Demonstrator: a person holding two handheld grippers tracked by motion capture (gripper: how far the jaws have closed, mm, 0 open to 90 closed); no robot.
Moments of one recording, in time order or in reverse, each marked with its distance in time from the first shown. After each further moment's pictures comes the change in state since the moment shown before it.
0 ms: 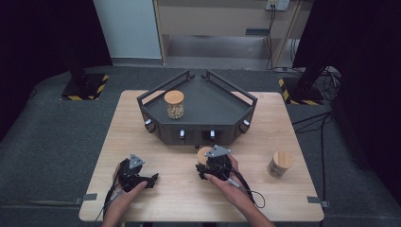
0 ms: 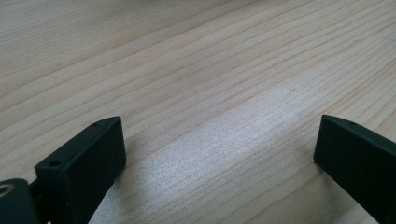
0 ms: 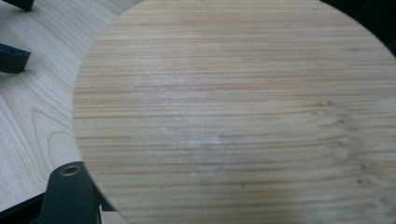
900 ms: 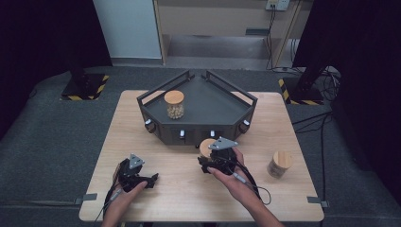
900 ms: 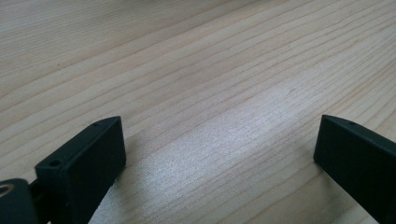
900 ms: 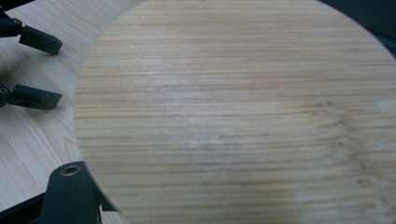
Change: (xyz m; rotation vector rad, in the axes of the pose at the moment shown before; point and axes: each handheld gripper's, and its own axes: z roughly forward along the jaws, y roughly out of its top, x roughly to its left) left arm 0.000 0.000 0.000 0.000 0.000 0.000; right arm -0.003 0.031 -0.039 -0.040 -0.014 -0.003
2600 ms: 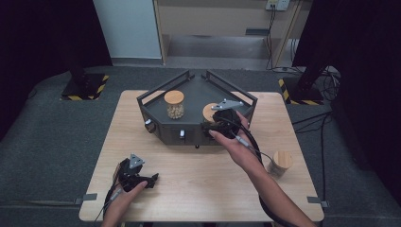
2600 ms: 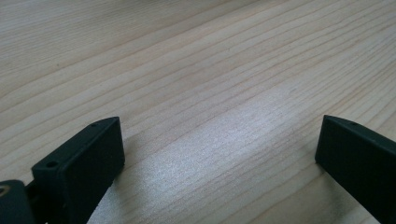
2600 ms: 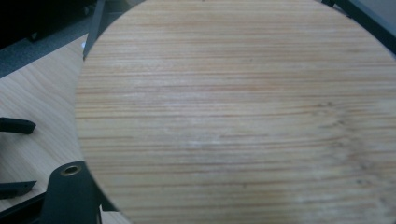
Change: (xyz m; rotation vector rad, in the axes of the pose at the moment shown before) left arm 0.000 0.001 0.001 0.004 0.000 0.000; right arm -0.034 0.093 -0.018 -0.030 -0.078 0.040
